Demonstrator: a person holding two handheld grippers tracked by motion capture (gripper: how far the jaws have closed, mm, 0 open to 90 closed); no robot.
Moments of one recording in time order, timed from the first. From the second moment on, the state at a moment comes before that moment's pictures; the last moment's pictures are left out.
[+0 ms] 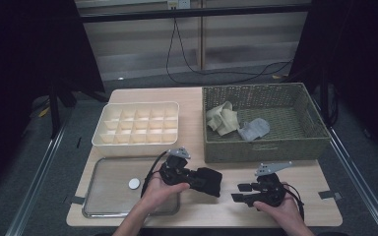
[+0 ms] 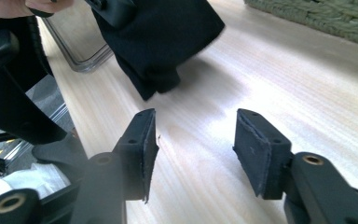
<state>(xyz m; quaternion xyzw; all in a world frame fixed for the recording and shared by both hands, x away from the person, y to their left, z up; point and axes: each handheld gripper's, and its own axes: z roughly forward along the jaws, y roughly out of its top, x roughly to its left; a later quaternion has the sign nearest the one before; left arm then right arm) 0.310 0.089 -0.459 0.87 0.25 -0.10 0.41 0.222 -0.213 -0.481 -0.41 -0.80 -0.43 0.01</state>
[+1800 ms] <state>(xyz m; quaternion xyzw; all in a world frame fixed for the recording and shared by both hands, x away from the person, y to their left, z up) 0.371 0.152 -0.369 0.87 0.28 -0.04 0.40 0.229 -0.225 -0.475 -0.43 -0.78 -0.45 0.00</state>
